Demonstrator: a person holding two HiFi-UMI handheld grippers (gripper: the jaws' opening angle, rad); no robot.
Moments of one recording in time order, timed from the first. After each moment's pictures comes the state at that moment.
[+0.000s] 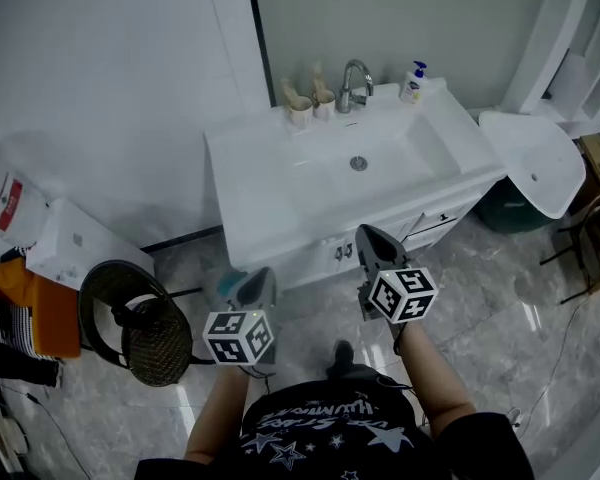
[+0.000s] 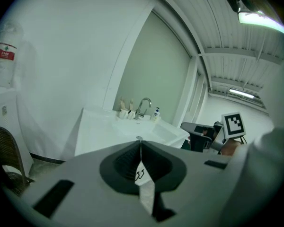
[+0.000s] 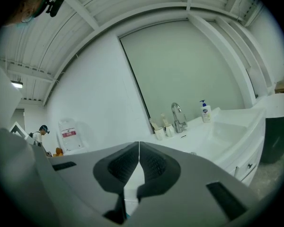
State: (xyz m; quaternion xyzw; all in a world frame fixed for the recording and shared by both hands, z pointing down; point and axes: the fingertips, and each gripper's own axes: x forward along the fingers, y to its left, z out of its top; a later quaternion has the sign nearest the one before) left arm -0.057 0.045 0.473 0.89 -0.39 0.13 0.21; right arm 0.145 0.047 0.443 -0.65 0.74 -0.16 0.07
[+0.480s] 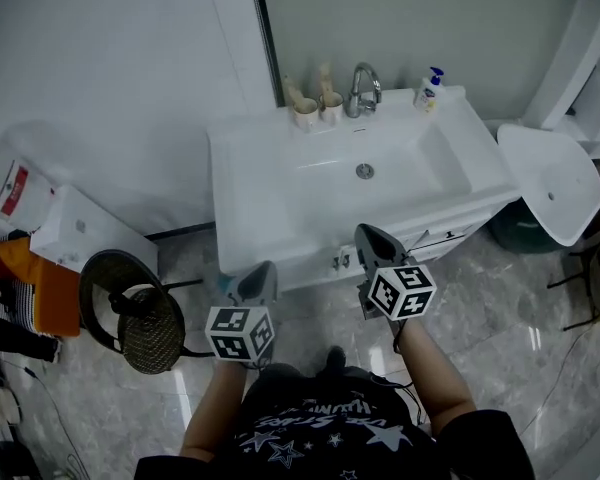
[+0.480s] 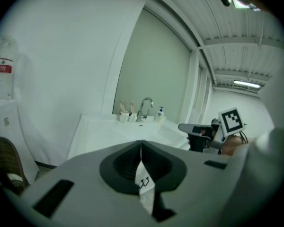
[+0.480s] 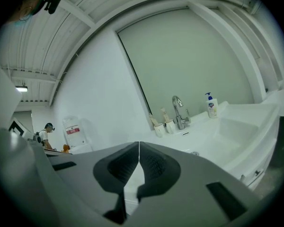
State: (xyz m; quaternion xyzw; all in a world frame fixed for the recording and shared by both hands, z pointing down) left arm -0.003 0.017 0.473 0.88 -0.42 0.14 0.17; right arm 0.191 0.002 0.463 -0.61 0.77 -0.18 0.05
